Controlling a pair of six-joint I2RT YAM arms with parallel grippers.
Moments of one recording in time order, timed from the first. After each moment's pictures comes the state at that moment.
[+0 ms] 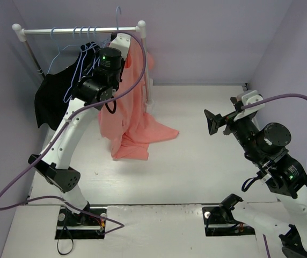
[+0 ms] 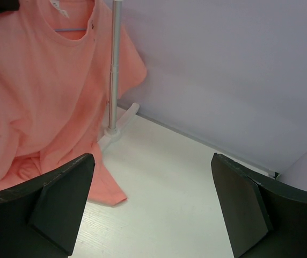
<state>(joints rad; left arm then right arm) -0.55 1.68 2.14 -0.74 -0.57 0.16 0.63 0.77 1.29 -0.45 0.22 -0.21</state>
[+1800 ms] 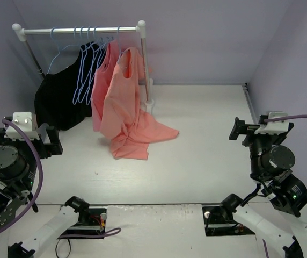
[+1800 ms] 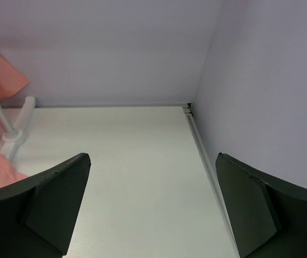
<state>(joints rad) -0.45 0.66 1.50 -1.04 -0.58 0.04 0.63 0.55 1.07 -0.45 0.76 -0.15</state>
